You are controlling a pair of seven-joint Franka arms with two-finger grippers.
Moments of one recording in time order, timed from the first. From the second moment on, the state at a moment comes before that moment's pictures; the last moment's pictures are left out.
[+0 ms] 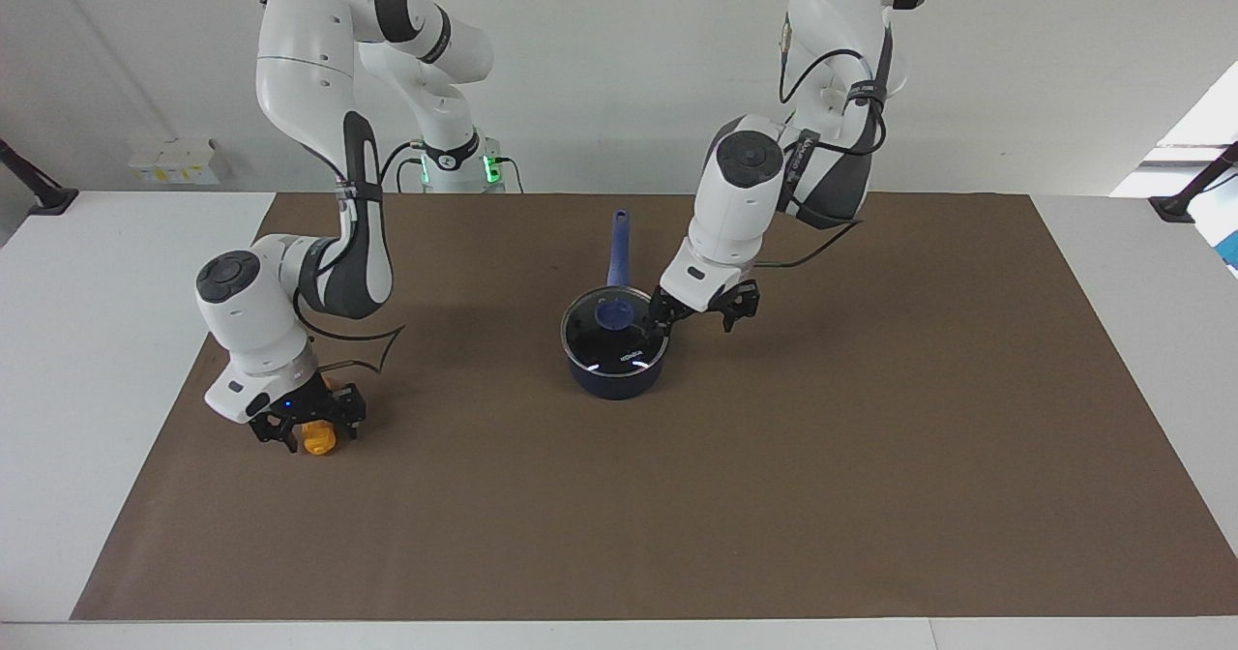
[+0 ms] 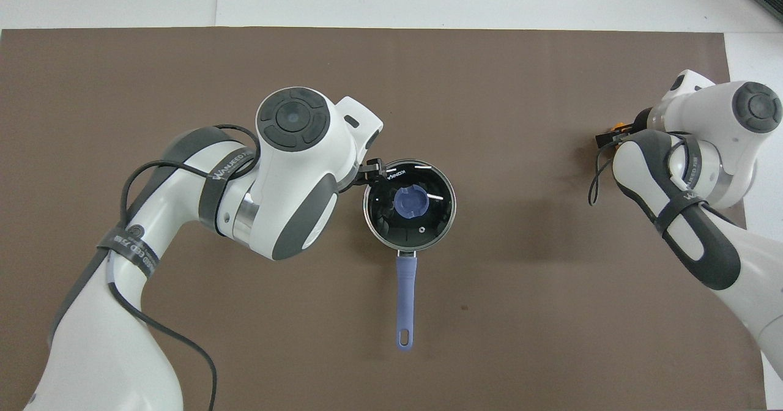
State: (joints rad) left arm -0.59 0.36 -0.02 -1.60 -0.05 1.99 -0.62; right arm -0.05 0.52 -0.10 -1.76 0.08 2.46 -0.46
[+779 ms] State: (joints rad) left arm -0.73 0.59 -0.01 -1.29 -0.03 1.86 -0.89; right arm -0.05 0.49 -0.10 -1.73 0.08 2.43 -0.47
